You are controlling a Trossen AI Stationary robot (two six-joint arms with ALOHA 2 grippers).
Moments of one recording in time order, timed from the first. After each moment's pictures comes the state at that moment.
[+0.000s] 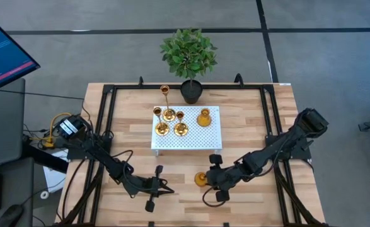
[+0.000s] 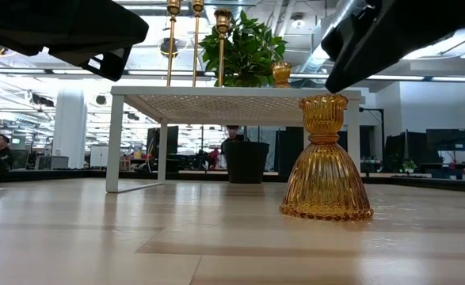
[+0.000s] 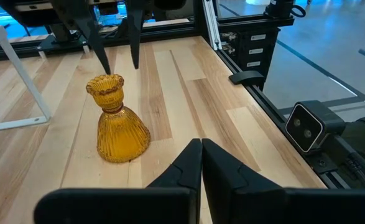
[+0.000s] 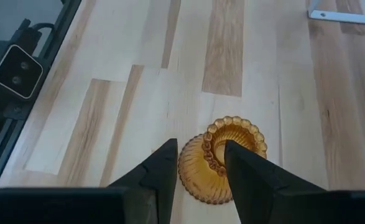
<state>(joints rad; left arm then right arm) -0.74 1.54 0.63 0.77 -0.51 -0.06 0.56 1.62 0.98 -0.21 0.29 0.31</state>
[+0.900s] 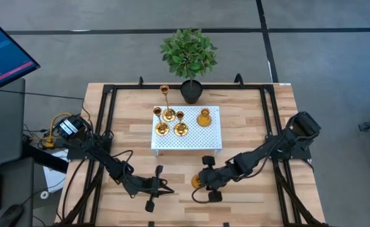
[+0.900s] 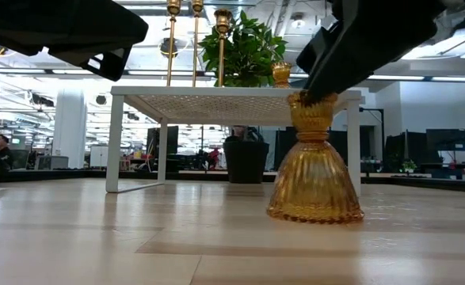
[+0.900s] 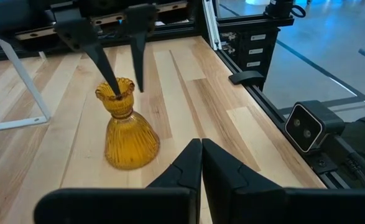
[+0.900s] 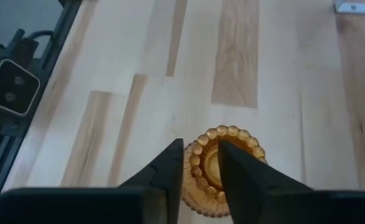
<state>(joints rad) -0.74 1.54 0.63 0.77 -0.51 -0.06 0.52 1.75 1.04 -0.18 0.18 0.31</state>
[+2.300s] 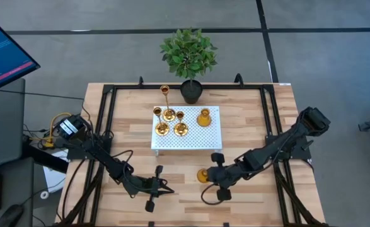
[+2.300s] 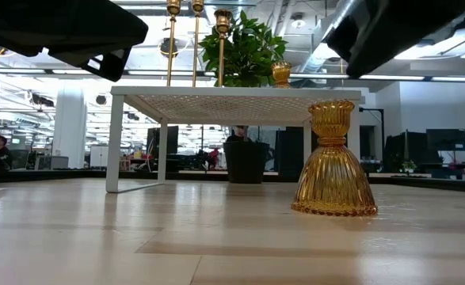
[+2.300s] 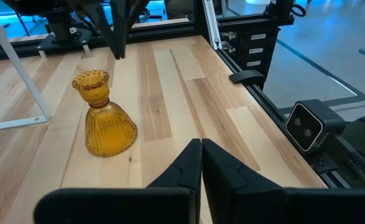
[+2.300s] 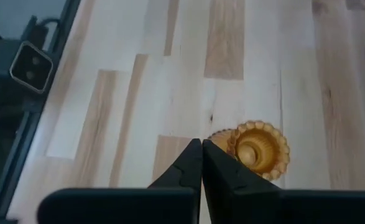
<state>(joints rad) -0.74 1.54 0.63 0.77 -0.51 -0.06 0.55 1.60 1.03 -0.34 0.23 0.37</state>
